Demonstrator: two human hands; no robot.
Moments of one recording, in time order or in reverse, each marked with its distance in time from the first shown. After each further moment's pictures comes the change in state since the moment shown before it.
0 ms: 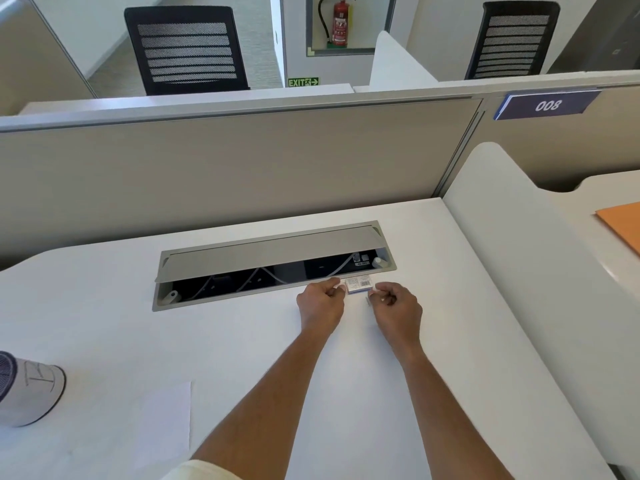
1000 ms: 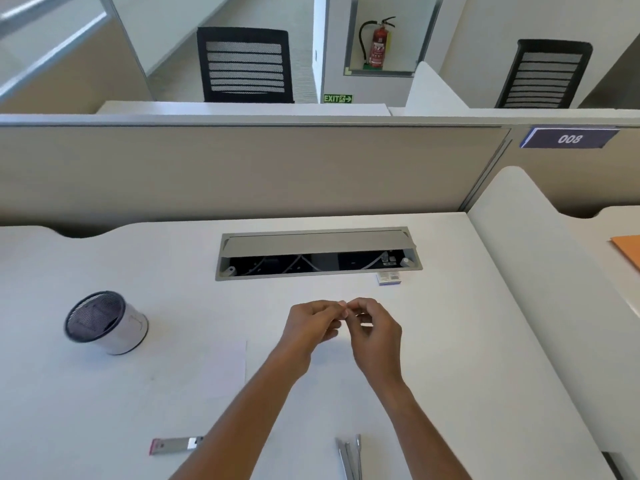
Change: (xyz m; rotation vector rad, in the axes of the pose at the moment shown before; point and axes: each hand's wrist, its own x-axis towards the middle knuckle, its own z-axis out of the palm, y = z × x) left_hand -0.112 -0.015 -0.127 -0.448 -0.192 -0.176; right_hand -0.154 -0.069 0.011 0.132 -0.173 -0.401
